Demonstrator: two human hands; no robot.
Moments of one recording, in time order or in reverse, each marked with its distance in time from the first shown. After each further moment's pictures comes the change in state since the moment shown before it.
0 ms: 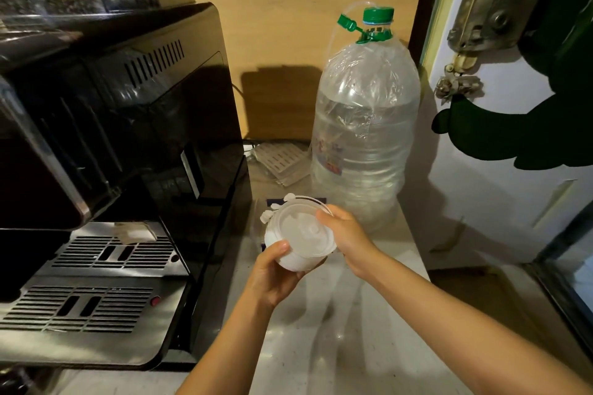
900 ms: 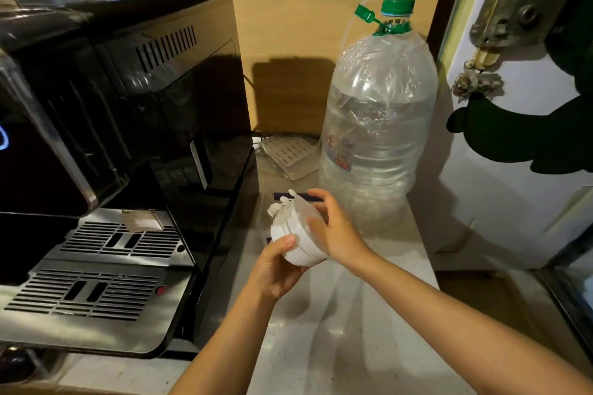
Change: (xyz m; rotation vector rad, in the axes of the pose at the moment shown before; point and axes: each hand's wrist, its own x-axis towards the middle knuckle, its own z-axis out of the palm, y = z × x) left_hand 0.001 0.002 -0.006 0.037 0.024 0.006; right_hand 0.000 0.001 0.016 -0.400 -0.054 -0.206
